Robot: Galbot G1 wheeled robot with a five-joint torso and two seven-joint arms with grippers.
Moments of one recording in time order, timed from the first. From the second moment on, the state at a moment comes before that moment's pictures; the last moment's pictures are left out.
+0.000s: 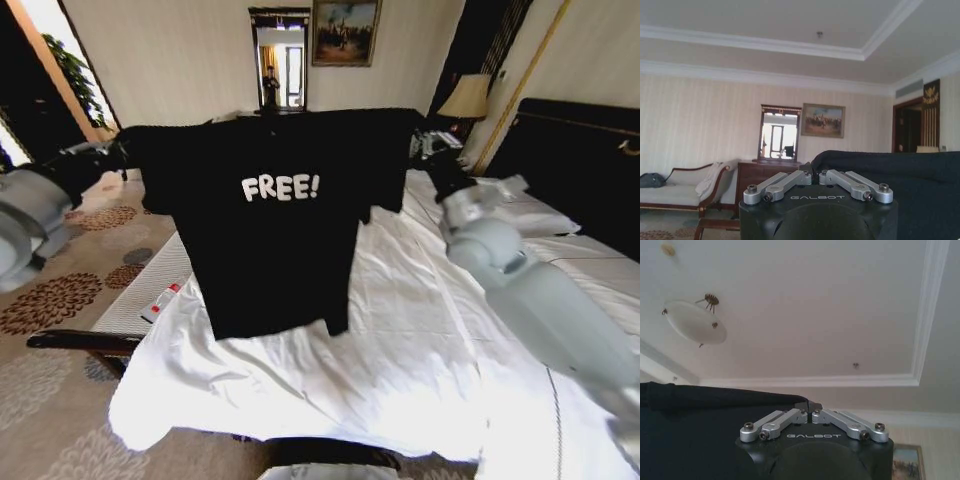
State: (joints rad) left arm 0.80 -0.38 -0.80 -2.08 -1.47 0.40 -0.33; right arm -0.28 0.69 0.00 1.85 0.84 0.17 0.18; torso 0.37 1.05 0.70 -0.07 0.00
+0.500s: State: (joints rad) left arm 0.90 -0.43 -0.90 -2.30 -1.56 0.42 -0.37; right arm -0.65 0.56 0.35 2.14 0.82 0.16 0.21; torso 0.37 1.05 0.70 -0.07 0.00
